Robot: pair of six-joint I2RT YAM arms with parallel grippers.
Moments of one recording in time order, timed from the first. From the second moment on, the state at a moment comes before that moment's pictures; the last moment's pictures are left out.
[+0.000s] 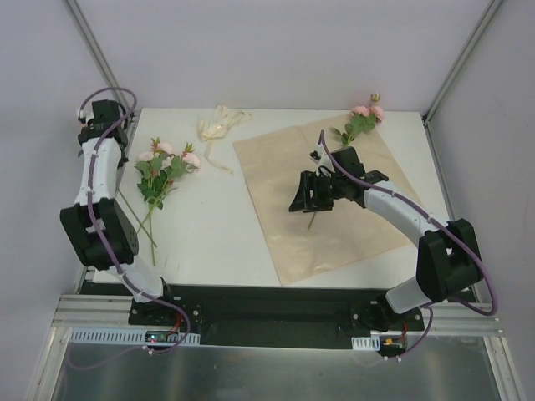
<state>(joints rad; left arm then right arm) 0.33 1.76 1.53 -0.89 -0.46 -0.19 0.46 1.50 1.06 -0.46 -0.56 0.40</state>
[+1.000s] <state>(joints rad) -0.56 1.11 0.64 0.27 0.37 -0.95 0.82 1.33 0.85 0.05 -0.48 0.81</state>
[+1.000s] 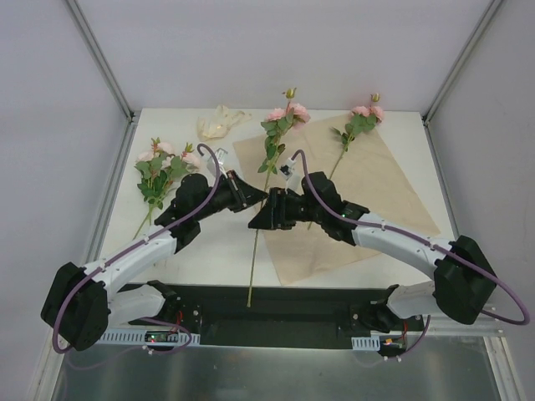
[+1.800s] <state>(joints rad) -0.38 0.72 0.77 -0.26 0.31 -0.54 0.25 1.70 1.41 -0.56 -0.20 0.60</state>
